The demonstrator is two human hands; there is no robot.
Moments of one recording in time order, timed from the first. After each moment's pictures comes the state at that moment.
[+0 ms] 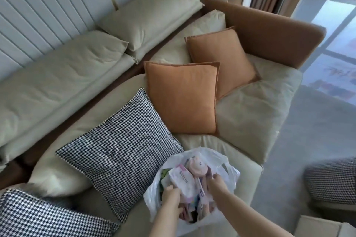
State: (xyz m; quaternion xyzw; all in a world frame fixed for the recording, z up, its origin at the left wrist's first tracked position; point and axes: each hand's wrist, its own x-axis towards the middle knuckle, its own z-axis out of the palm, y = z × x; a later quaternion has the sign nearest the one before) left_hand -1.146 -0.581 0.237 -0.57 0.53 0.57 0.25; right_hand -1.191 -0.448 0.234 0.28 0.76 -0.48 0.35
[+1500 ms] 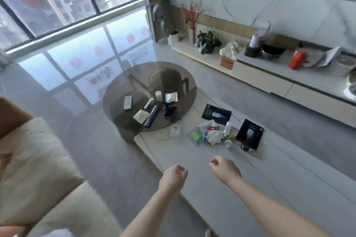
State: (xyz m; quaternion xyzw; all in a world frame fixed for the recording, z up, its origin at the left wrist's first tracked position) left_hand -0.796 -0.172 0.353 0.45 0.79 0.10 0.41; right_hand -0.624 -0.100 0.335 0.64 0.68 -0.35 0.02
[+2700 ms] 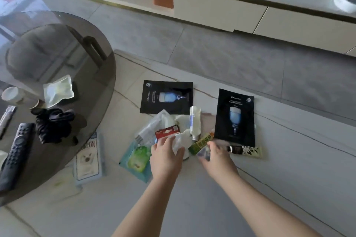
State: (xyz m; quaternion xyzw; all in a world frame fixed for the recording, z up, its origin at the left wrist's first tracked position) left_hand -0.699 0.184 -0.020 0.57 0.74 0.06 0.34; right_hand -0.551 0.164 -0.022 0.77 0.53 -0.35 0.01
